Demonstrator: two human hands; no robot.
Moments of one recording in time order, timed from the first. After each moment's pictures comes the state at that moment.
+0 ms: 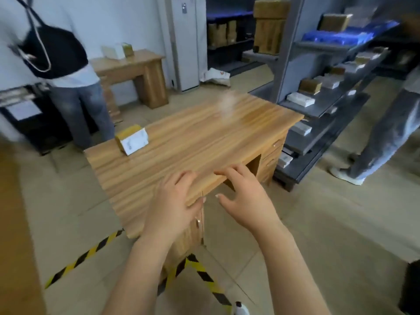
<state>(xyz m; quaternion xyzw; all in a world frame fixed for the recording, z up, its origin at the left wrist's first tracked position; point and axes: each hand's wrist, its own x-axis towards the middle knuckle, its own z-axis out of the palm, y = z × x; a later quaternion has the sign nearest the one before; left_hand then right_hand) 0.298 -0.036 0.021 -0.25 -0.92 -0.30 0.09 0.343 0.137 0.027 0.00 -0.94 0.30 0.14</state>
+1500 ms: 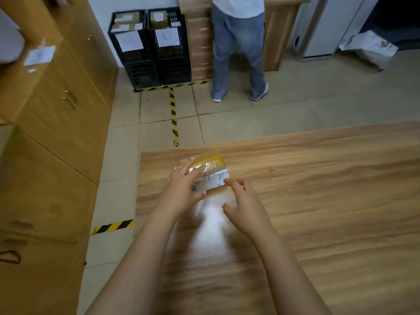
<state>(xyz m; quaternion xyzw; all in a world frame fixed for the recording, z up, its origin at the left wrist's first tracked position) -0.215 -0.174 -0.111 0.04 -0.97 -0.25 -0.02 -0.228 0.018 -0.122 0.16 -0.92 0.33 -0.13</state>
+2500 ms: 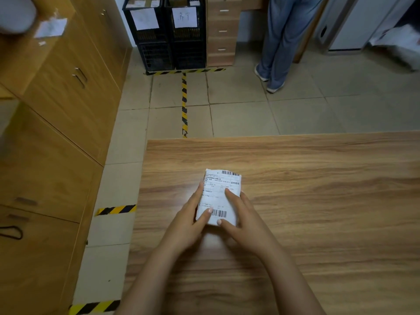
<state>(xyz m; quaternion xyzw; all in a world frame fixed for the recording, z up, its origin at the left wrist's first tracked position) -0.164 -0.156 -0.170 0.17 -0.82 -0.53 -0.10 -0.228 0.017 -0.166 0.19 -0.86 0.40 -0.26</state>
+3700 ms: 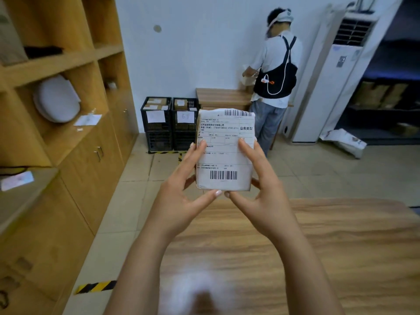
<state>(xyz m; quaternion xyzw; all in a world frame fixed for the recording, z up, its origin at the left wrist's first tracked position) -0.105 -0.183 0.092 -0.06 -0.81 -0.53 0.26 -0.170 -0.010 0.101 0.34 -0.76 0.54 0.10</state>
